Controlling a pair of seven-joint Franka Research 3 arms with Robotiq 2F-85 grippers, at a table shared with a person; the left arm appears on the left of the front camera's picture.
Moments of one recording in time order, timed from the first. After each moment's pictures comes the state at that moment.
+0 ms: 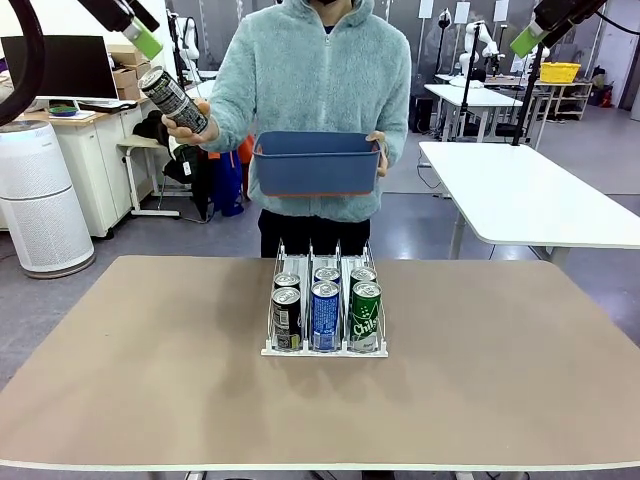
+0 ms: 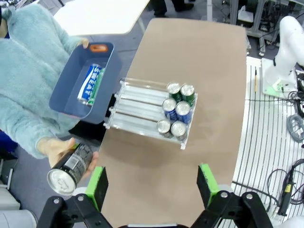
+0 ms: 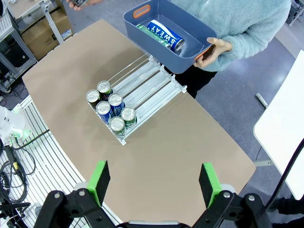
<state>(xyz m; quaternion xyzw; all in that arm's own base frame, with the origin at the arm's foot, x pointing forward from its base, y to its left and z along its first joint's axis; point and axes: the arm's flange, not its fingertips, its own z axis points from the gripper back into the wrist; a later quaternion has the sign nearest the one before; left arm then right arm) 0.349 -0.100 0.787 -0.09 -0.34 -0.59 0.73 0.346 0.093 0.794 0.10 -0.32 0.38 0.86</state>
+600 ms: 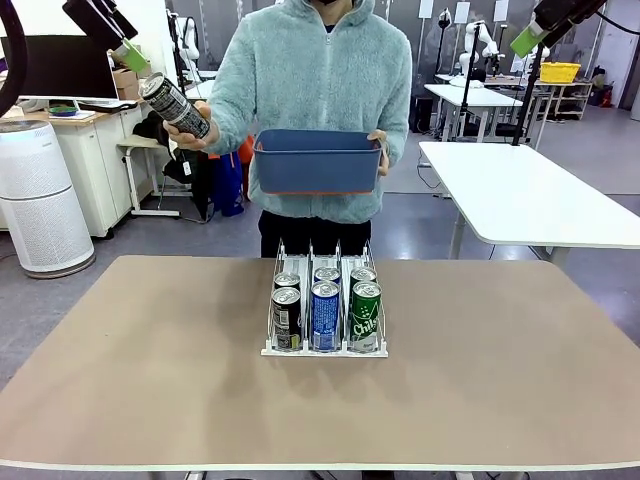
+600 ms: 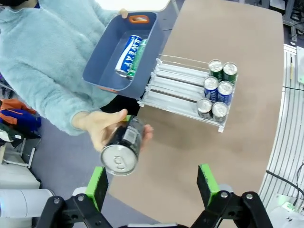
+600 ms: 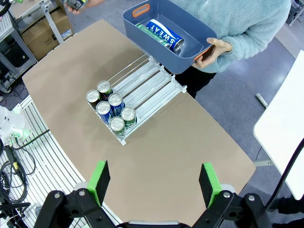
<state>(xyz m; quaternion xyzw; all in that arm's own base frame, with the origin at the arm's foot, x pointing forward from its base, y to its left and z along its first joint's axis) 0.394 -0.068 0.776 -0.01 -0.35 -0.56 0.75 0.346 0.093 0.794 0.10 -0.32 0.38 0.86</state>
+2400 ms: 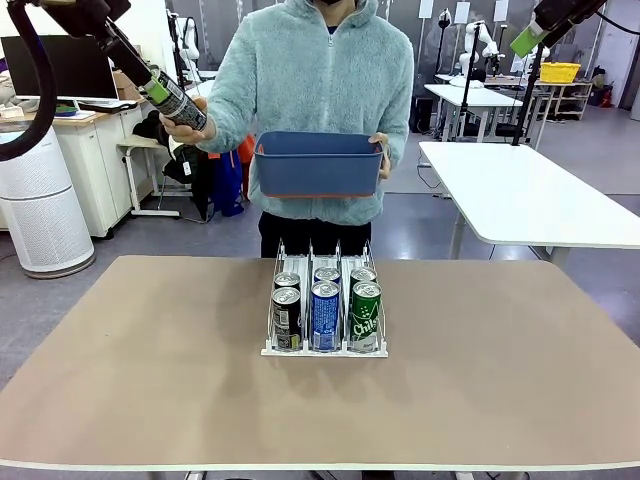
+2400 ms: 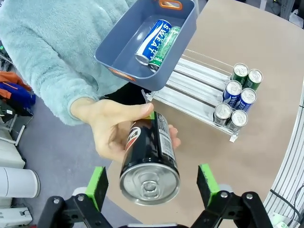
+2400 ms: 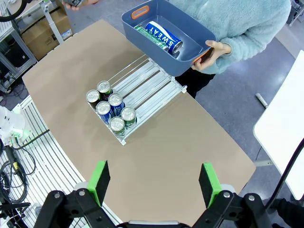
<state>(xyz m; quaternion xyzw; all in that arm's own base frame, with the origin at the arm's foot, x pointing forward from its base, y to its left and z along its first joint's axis) 0.455 -0.066 0.725 -0.03 -0.34 -0.50 0.80 0.346 0.093 0.794 0.10 -0.32 0.38 0.86</state>
